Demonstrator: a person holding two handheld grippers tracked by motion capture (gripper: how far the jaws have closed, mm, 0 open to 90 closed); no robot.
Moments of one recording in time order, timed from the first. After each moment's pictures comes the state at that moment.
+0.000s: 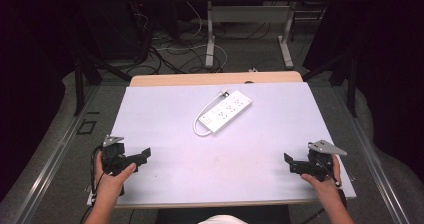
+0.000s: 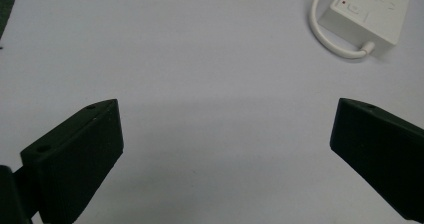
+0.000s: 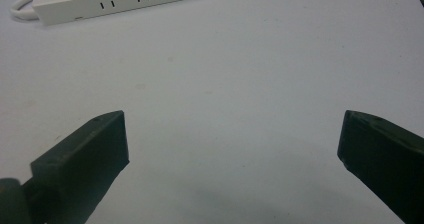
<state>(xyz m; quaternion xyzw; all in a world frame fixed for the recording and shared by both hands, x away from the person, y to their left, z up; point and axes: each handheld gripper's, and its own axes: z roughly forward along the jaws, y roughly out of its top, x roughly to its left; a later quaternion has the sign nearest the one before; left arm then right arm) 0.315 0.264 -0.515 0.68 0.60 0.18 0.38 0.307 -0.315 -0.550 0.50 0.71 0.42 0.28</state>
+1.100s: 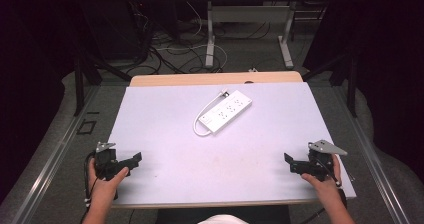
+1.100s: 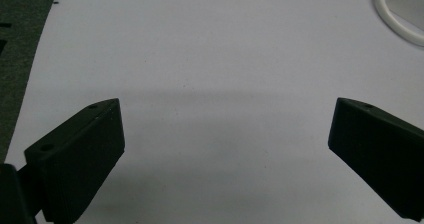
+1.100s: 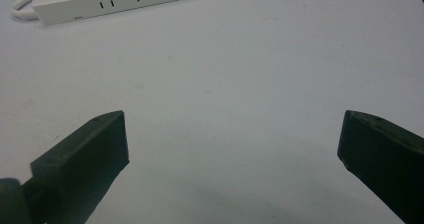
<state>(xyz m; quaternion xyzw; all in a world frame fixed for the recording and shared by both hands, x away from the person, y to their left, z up) 0.315 0.290 -0.545 0.66 0.63 0.19 0.36 0.308 -0.317 -0.550 0.50 0.71 0.42 0.27</state>
